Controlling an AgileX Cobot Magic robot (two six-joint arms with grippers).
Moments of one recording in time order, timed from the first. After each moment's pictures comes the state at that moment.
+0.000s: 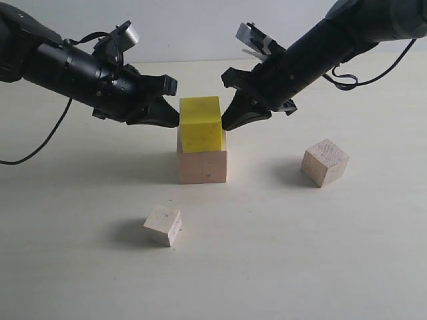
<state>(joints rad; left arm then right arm) -0.36 1.88 -1.17 -1.09 0.70 0.77 0.27 2.13 -1.49 0.92 1.05 -0.63</state>
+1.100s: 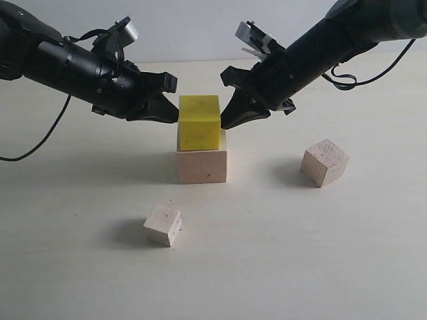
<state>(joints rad) -0.36 1.88 -1.18 -1.08 0.67 0.77 0.27 2.13 -1.49 0.94 1.04 -0.64</state>
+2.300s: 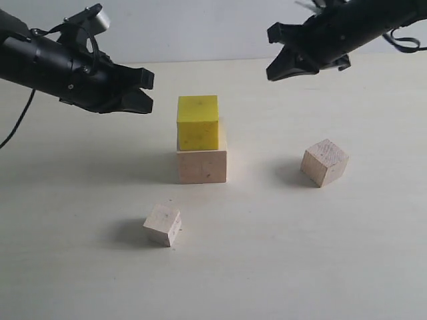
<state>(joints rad) -0.33 1.74 -1.07 -1.00 0.54 0.75 0.13 1.94 -1.42 0.88 0.83 -0.62</state>
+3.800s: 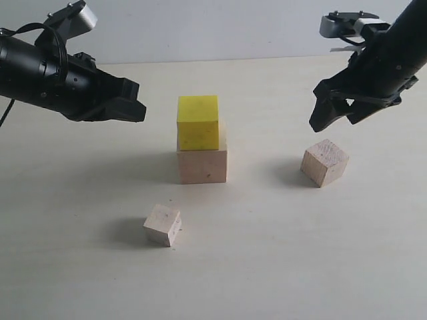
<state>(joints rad) -0.33 1.60 -0.97 -1.00 0.62 0.83 0.13 1.79 -1.25 0.35 0.95 -0.45</state>
